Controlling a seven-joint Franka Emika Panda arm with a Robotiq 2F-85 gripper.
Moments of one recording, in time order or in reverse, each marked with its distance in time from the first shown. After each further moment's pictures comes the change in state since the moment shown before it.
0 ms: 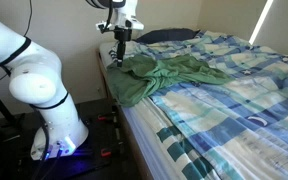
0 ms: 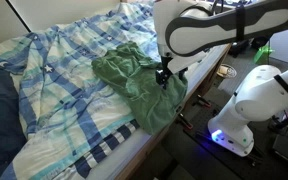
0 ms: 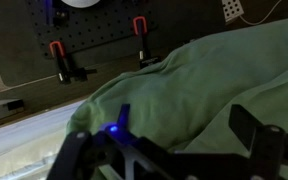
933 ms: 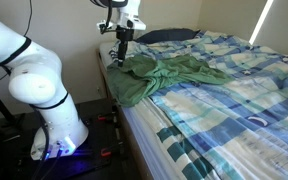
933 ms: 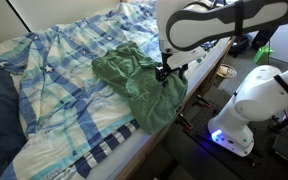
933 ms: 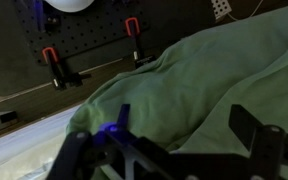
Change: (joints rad) arm -0.011 0.002 -0.039 0.005 0.028 0.003 0.010
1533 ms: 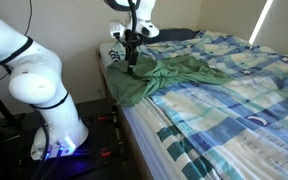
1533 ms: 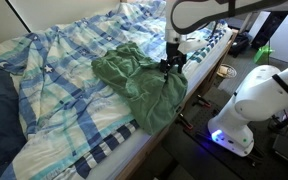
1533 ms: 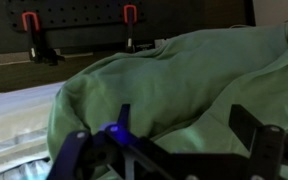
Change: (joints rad) arm 0.000 0.041 -0.196 0.005 0.024 0.022 -0.391
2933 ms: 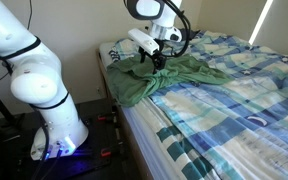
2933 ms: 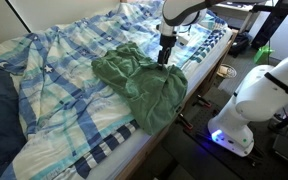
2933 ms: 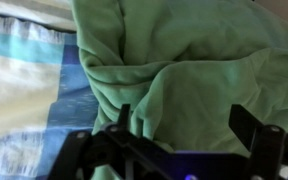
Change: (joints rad) arm 0.035 0.214 -0.168 0.123 0.027 0.173 -0.629
